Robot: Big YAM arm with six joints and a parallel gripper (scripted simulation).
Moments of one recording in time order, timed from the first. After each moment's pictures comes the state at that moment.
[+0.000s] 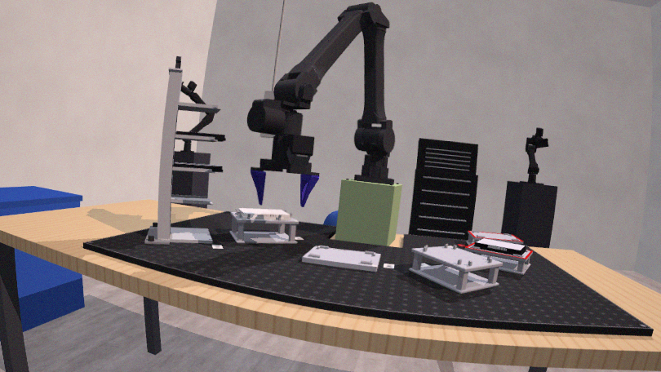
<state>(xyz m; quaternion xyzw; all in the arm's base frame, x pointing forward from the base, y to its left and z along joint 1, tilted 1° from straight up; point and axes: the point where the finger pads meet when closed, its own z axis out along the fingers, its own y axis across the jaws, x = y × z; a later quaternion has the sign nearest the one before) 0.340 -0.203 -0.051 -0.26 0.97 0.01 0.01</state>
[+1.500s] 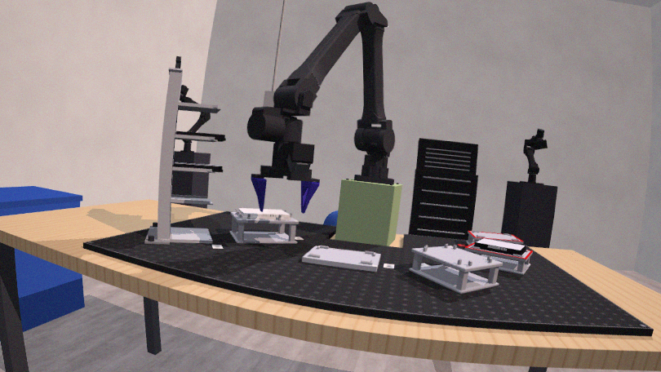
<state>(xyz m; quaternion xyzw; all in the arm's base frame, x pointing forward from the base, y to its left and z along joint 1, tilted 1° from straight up) 0.337 -0.201 -0.066 -0.26 0.97 0.01 0.00</state>
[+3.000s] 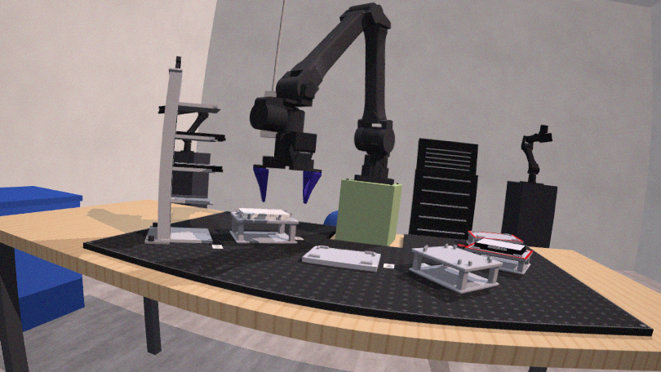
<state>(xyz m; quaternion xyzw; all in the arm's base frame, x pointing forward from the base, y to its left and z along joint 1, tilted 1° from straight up) 0.333 -0.199 -0.045 -0.26 0.97 0.01 0.00</state>
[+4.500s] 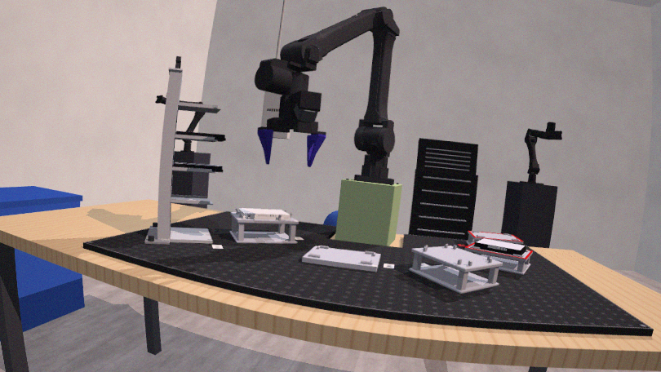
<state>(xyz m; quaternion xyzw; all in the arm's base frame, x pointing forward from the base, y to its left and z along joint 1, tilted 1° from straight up) 0.332 -0.198 0.038 -0.26 0.97 0.01 0.00</state>
